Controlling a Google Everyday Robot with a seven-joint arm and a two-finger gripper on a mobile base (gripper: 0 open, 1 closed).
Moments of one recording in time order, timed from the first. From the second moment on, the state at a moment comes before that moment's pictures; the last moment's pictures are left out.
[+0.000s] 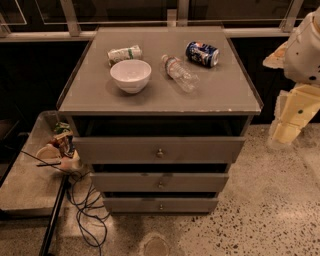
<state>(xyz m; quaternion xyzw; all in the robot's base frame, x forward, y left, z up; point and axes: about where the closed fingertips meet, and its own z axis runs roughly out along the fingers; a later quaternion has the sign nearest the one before) 0.438 -0.217 0.976 -0.60 0.78 -0.03 0.16</state>
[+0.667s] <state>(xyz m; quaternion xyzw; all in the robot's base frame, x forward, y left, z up) 0.447 -0.221 0.962 -0.60 0.77 -0.01 0.19</state>
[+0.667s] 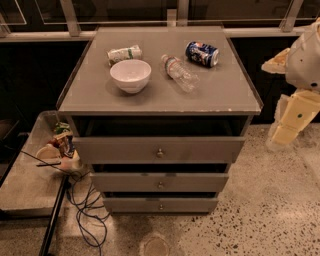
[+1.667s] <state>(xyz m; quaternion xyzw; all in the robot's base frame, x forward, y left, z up) 0.429 -0.220 0.847 -0.62 0.73 0.09 0.28</state>
